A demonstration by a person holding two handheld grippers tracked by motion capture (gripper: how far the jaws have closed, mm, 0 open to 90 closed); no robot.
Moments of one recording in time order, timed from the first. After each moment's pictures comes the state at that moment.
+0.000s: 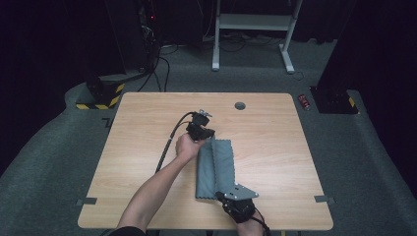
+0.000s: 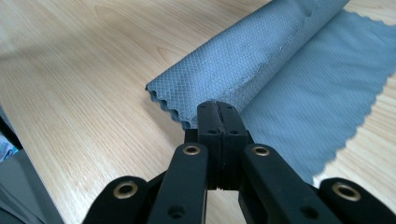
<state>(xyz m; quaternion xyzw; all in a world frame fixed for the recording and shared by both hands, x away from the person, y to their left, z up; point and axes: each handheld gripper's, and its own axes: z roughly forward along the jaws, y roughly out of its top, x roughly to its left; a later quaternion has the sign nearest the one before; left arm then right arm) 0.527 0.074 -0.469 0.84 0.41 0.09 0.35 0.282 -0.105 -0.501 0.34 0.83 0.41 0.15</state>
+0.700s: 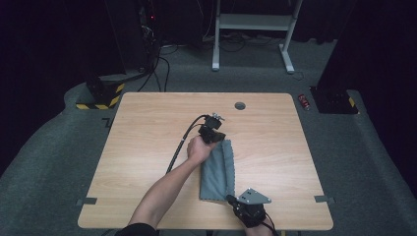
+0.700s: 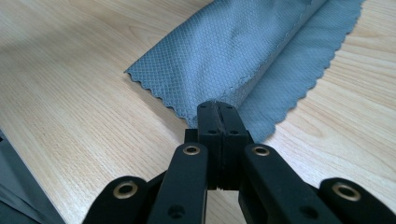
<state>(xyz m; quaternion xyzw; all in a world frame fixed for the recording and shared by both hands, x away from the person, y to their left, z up) 0.530 0.036 -0.484 0.85 0.40 0.07 0.34 0.274 -0.134 -0.511 0.38 0.82 0.41 0.15</state>
